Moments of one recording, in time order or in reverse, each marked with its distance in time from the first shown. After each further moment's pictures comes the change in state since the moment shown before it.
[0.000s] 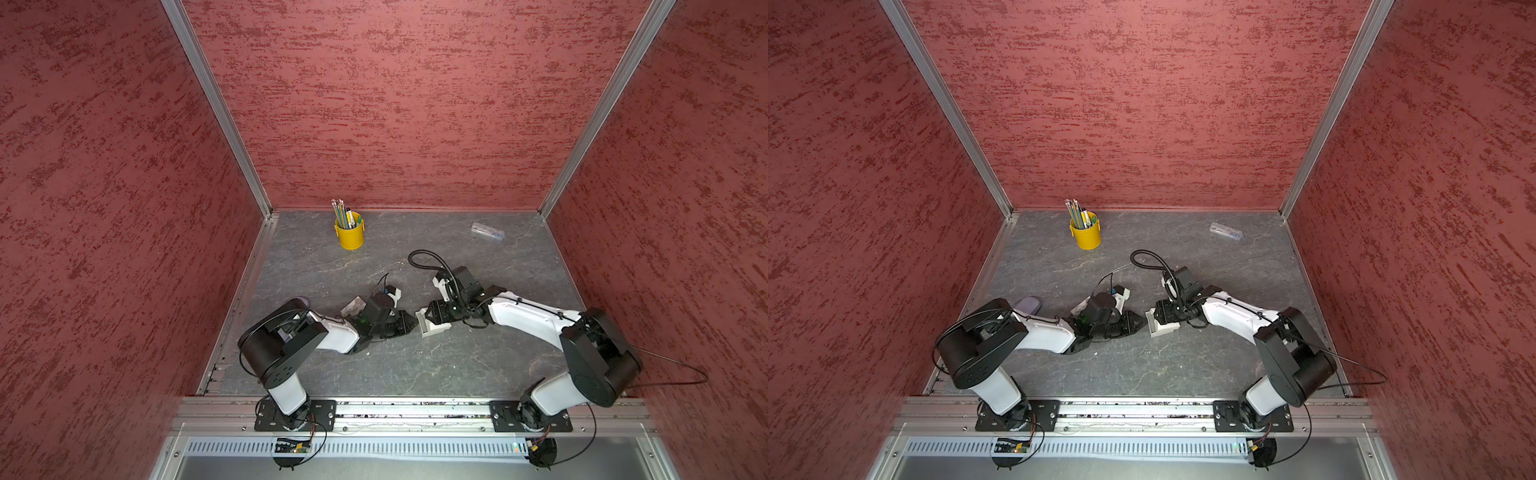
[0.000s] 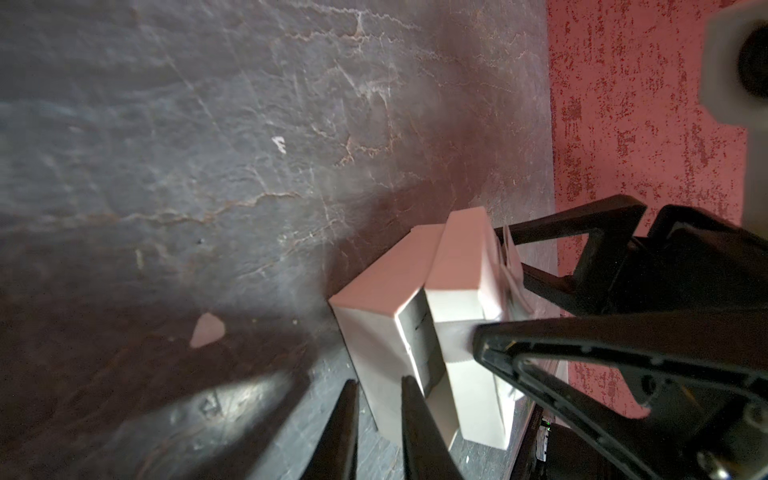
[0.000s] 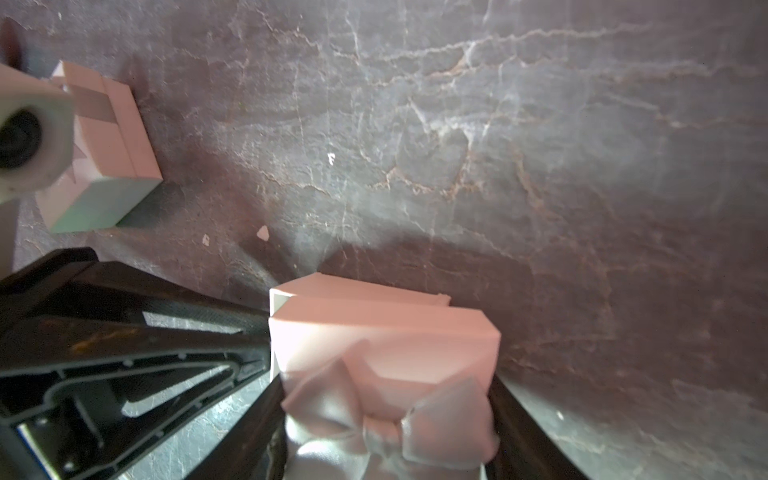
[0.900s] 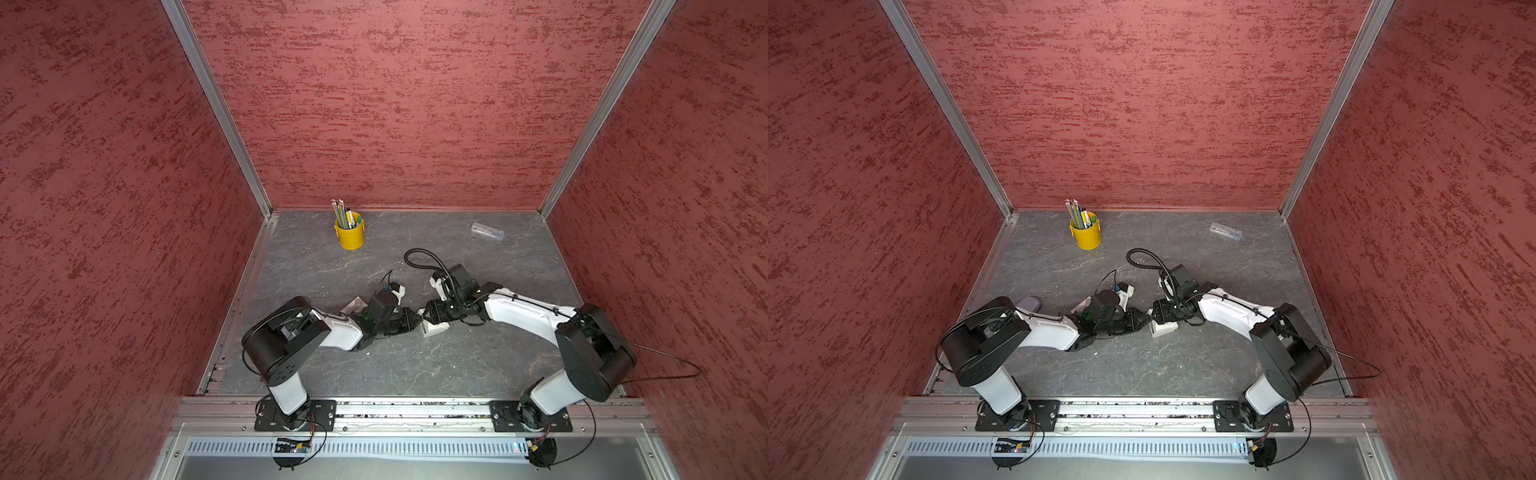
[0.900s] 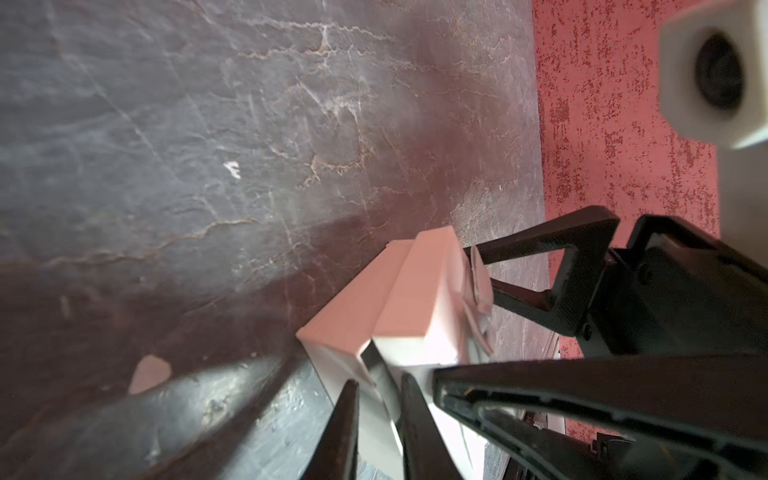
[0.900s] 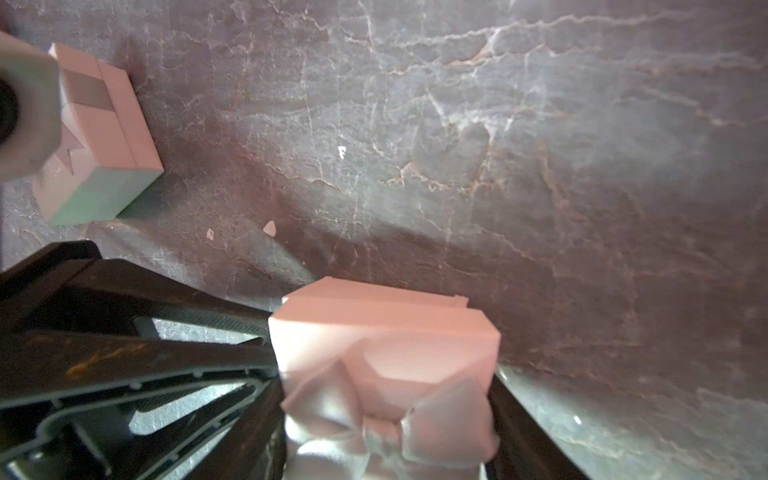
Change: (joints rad) left arm -0.009 0.022 0.047 -0.007 0.002 0.000; right arm 0.013 0.040 0.040 -0.020 -0.020 -0.006
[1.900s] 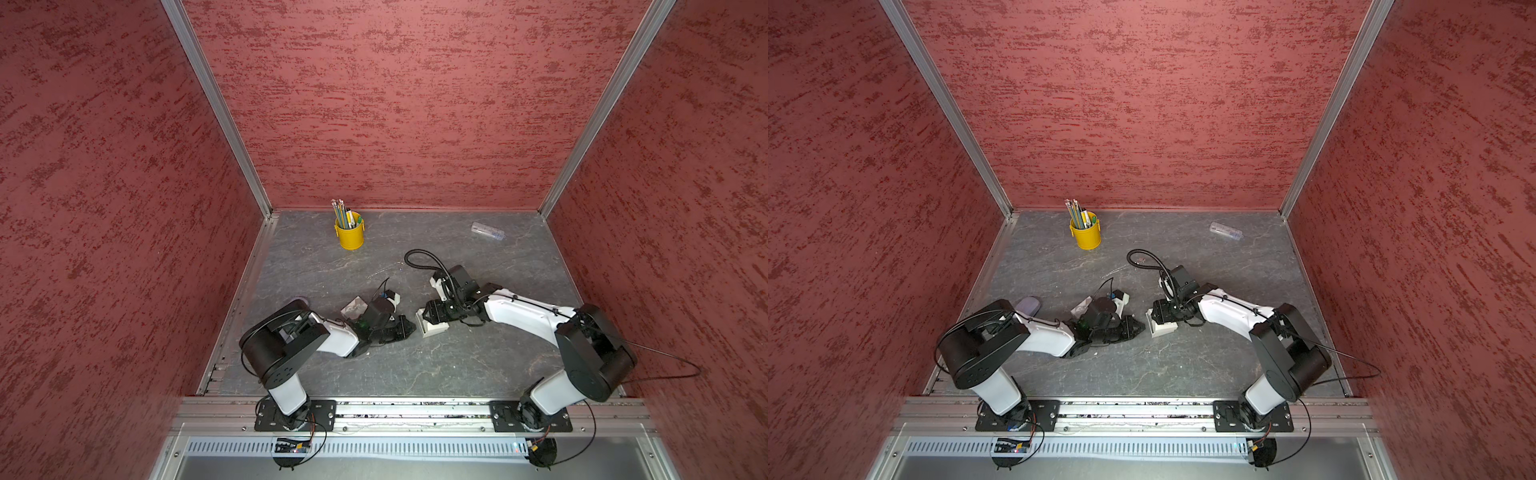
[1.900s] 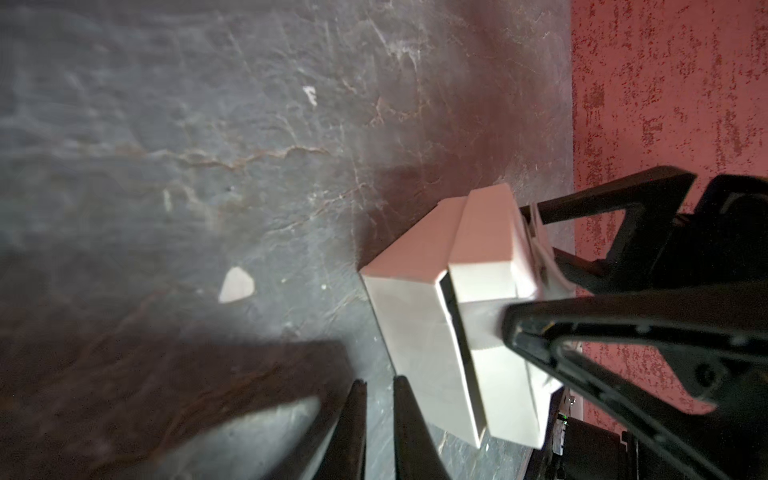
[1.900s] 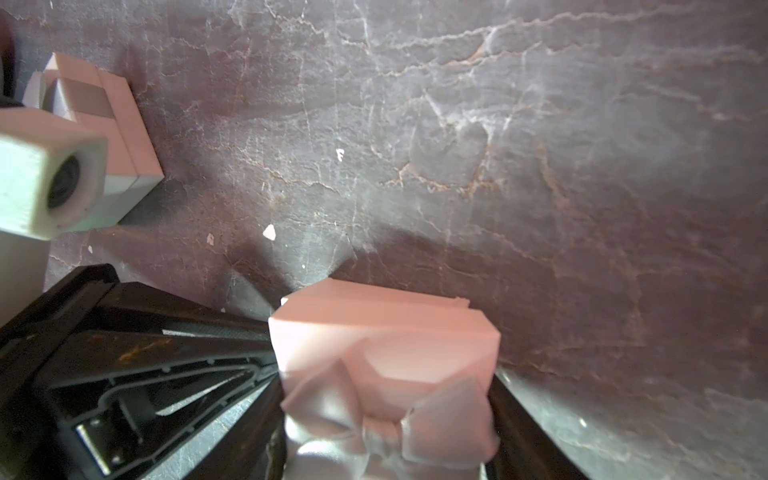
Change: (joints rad) left arm -0.010 -0.009 -0.066 0.018 -0.018 -0.008; right arm 0.002 -0.005 -0.011 0.018 0.003 0.036
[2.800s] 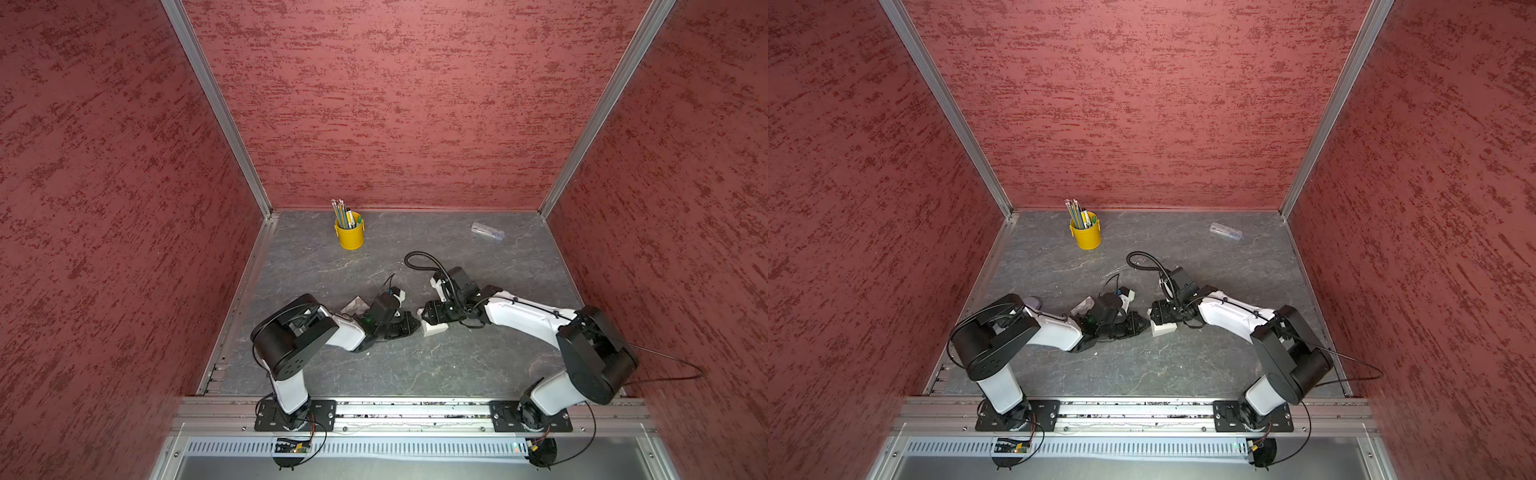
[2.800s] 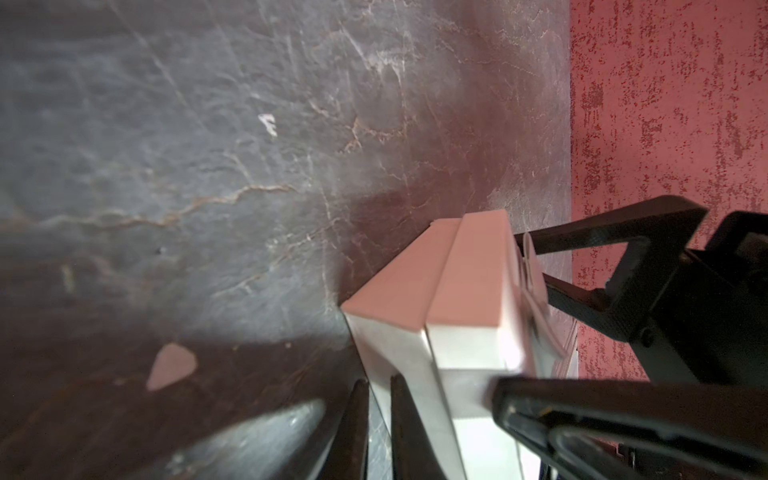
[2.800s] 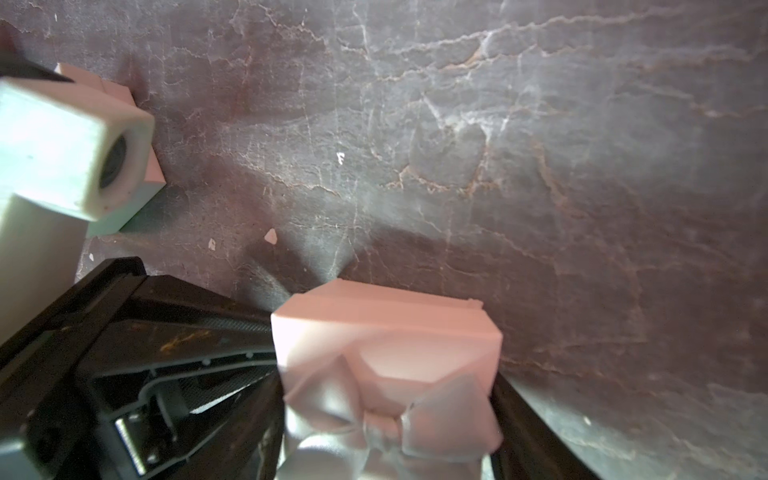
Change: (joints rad) left arm -0.002 0.068 0.067 -0.011 0.019 0.000; right arm 0.020 -0.011 -0.015 0.024 0.016 0.024
